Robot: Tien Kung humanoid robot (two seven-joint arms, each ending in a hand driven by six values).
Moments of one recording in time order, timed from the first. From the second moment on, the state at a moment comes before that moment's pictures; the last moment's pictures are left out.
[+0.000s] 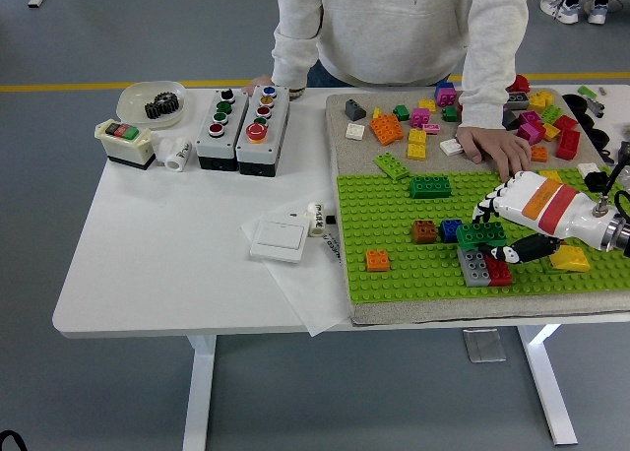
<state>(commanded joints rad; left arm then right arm) -0.24 0.09 -0.66 -0.26 1.19 0.02 0.32 0.92 -0.60 0.11 0.77 -1.74 -0.52 0.65</state>
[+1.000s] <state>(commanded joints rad) -0.23 0.09 -0.66 -0.26 1.20 0.02 0.32 0.90 -0.58 0.08 0.72 -1.72 -0.52 0.65</state>
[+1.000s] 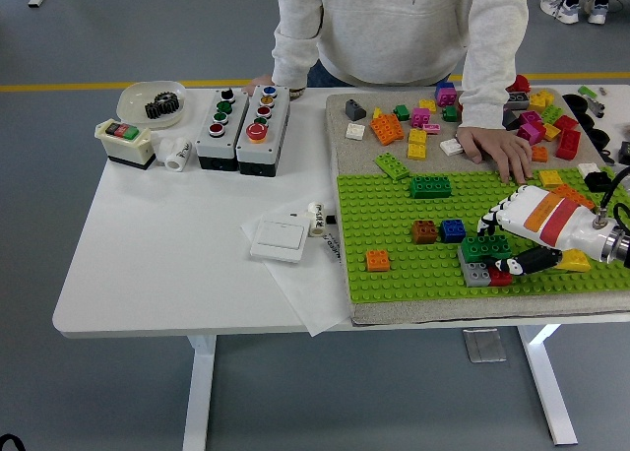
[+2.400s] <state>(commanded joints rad) -0.24 0.09 -0.66 -0.26 1.20 0.02 0.32 0.91 -0.58 0.09 0.73 -1.74 -0.49 0.65</state>
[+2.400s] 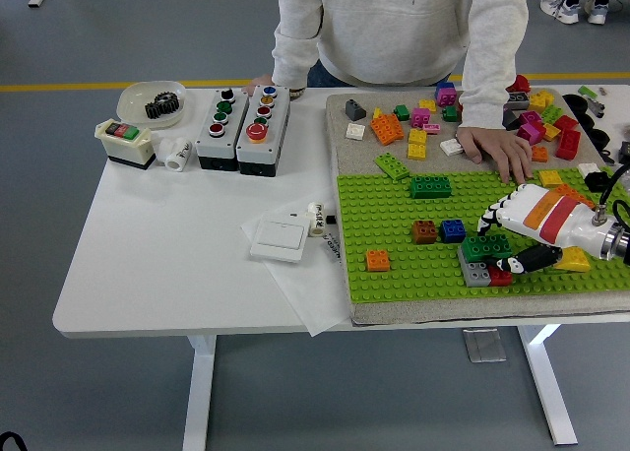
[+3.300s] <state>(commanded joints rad) -0.23 0.09 -0.67 -0.26 1.21 0.02 0.33 0.90 -0.59 0.11 0.75 -1.75 -0.47 0.65</state>
